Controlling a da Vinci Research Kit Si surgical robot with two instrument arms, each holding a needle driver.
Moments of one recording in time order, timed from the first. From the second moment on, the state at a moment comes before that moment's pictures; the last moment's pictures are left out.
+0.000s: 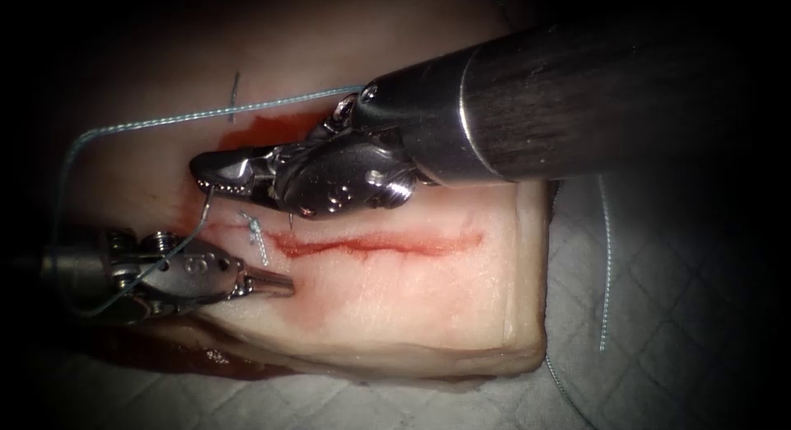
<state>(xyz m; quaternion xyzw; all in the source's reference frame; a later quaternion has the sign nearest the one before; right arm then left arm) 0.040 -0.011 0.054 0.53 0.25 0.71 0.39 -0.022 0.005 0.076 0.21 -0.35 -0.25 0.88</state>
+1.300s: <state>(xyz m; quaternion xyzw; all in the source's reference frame) 0.041 -0.013 0.056 0.48 0.25 0.70 0.47 -0.022 0.005 0.076 0.21 -0.35 -0.26 0.88</state>
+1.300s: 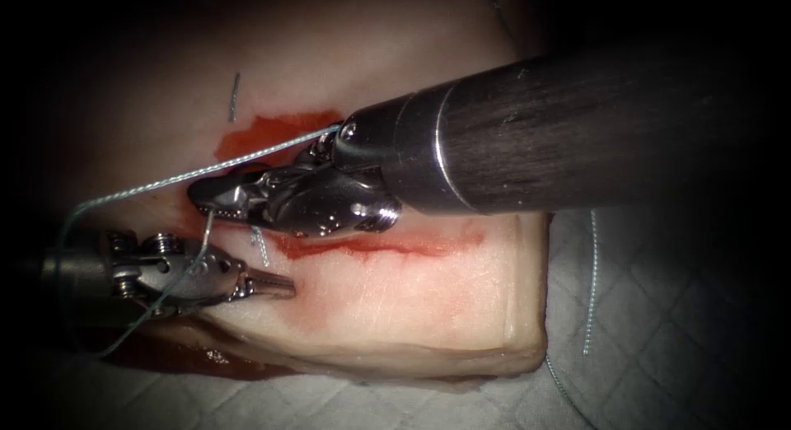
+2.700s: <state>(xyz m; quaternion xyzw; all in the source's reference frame) 0.038 -0.011 0.057 0.57 0.27 0.74 0.24 -0.023 0.004 0.076 0.20 -0.35 -0.26 0.88</state>
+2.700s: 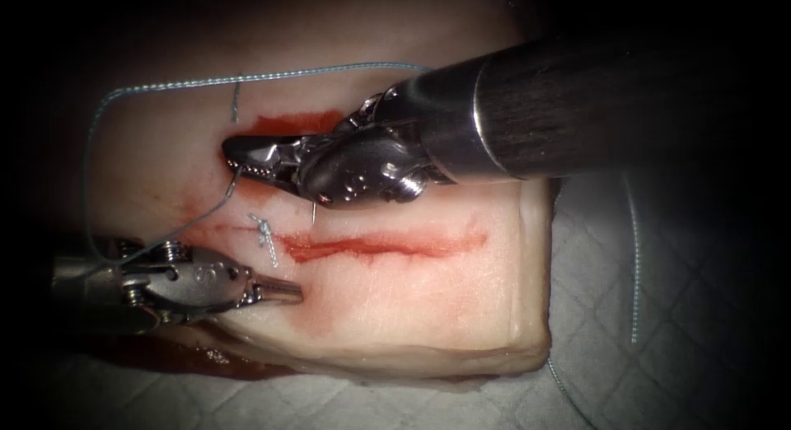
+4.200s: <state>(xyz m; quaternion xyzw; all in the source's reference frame) 0.037 -0.010 0.057 0.62 0.21 0.76 0.04 -0.023 0.003 0.076 0.19 -0.33 -0.20 0.90</state>
